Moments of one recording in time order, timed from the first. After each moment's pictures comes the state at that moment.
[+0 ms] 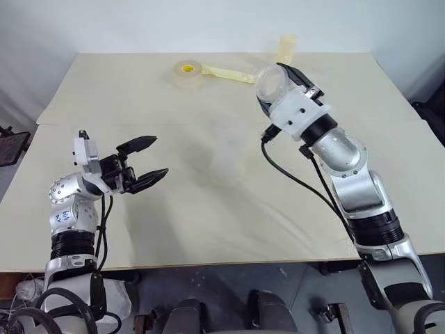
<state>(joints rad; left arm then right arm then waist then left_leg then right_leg) -0.60 0.52 0.31 0.53 -0.58 -0.13 -1.41 -0.79 -0.51 0.21 -0.03 -0.29 -0.02 0.30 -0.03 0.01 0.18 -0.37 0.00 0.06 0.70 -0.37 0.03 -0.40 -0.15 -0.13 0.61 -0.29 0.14</state>
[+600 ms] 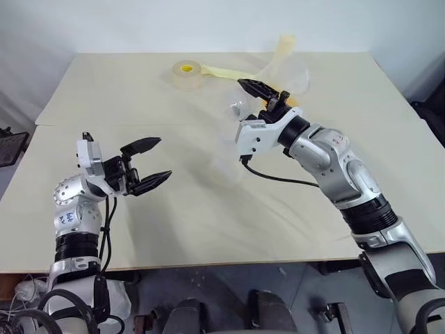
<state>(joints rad) -0.58 0.49 0.31 0.48 -0.59 -0.11 -1.40 -0.89 -0.55 0.34 0.09 -0.65 -0.22 0.29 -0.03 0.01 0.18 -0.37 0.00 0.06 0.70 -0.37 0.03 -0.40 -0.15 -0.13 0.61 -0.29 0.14</state>
